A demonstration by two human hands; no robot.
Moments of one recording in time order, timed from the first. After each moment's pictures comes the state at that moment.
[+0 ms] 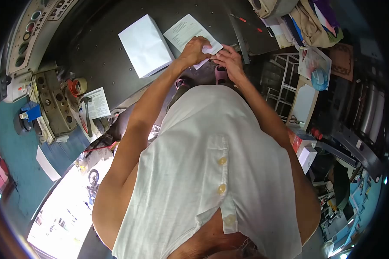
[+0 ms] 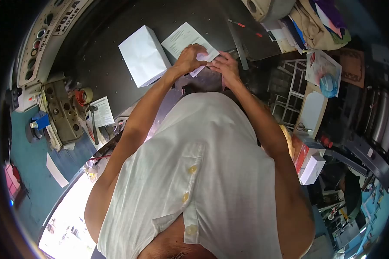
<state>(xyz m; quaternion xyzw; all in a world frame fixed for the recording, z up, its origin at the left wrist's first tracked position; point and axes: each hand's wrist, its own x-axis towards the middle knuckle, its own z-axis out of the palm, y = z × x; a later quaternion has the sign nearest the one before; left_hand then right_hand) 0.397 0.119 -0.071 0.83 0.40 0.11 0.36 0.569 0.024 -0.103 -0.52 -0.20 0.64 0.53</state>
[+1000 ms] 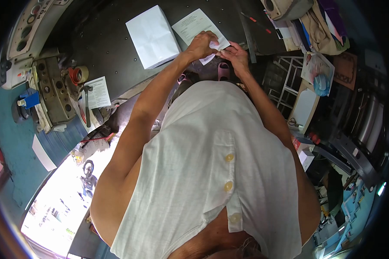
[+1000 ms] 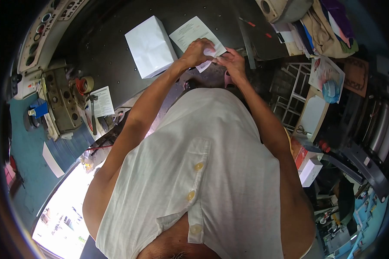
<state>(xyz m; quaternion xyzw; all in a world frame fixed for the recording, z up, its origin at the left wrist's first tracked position) 0.393 0.123 -0.078 0.84 0.38 0.12 0.37 0.567 0.030 -0.112 -0.53 -0.26 0.61 0.53</state>
